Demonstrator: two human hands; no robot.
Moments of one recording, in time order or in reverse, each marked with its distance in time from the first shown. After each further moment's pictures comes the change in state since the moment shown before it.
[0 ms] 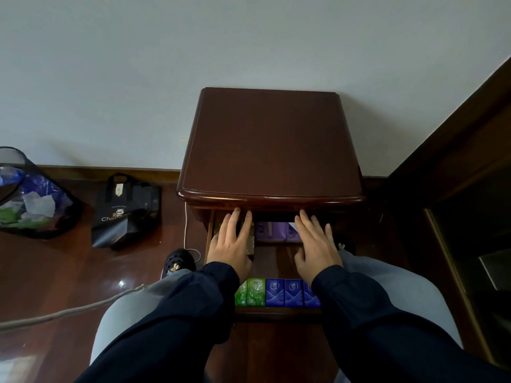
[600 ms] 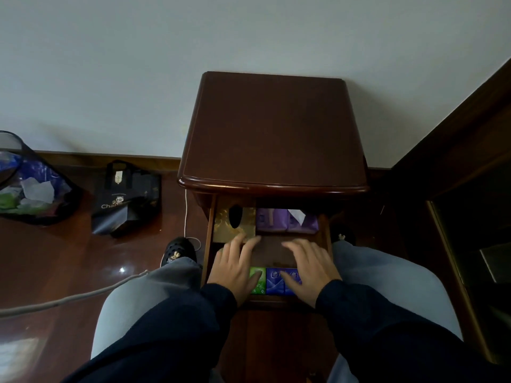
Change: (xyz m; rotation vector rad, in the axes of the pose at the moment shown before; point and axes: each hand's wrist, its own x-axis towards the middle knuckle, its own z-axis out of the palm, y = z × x) left_hand -0.050 -0.004 0.039 -0.061 0.099 0.145; right_hand -0.041 0.006 0.037 -0.045 -0.101 -0.181
